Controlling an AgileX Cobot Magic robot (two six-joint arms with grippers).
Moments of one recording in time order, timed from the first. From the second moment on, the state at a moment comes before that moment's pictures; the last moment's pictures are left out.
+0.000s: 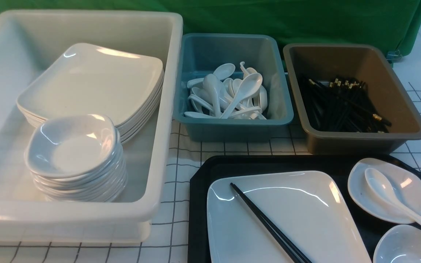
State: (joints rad) right arm 0.02 0.00 0.01 0.05 0.20 -0.19; left arm -0.01 0.00 0.01 -0.47 -0.13 -0.09
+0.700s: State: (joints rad) right arm 0.03 0.00 0.00 0.30 -0.21 0.53; left arm -0.01 0.24 -0.60 0.00 0.09 -0.55
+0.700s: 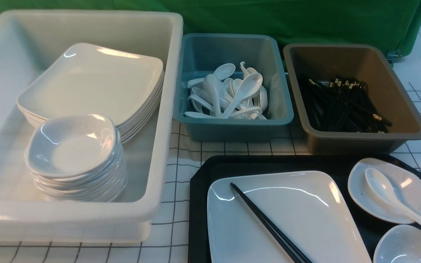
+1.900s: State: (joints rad) right arm 0.11 1.52 -1.15 -0.06 1.07 -0.35; left arm -0.71 1.19 -0.93 -0.52 0.86 0.18
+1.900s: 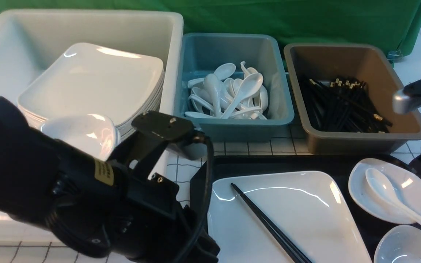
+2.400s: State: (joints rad) right arm 0.11 1.82 -1.20 -0.07 1.01 -0.34; left arm -0.71 1.19 -0.93 -0.42 0.84 0.18
